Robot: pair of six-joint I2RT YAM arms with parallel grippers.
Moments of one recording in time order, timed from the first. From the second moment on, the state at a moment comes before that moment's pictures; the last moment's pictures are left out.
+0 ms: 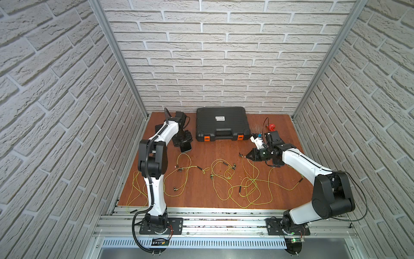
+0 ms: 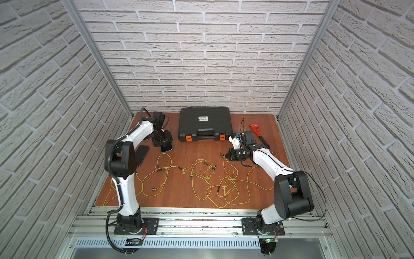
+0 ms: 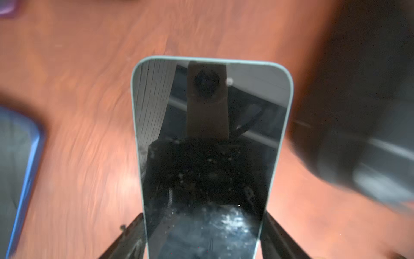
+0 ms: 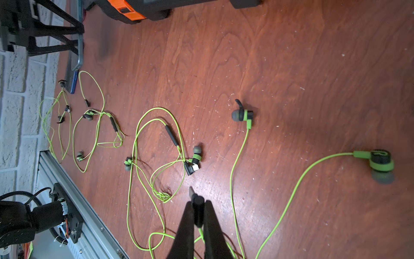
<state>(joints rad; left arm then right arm) -0.18 1.98 1.67 -0.94 0.07 -0.55 0.16 1.50 0.99 -0.55 -0.52 0.19</state>
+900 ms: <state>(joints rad) -0.43 1.63 1.18 -0.22 0.23 -1.55 0.46 1.43 0.86 -0.02 -0.31 0.32</state>
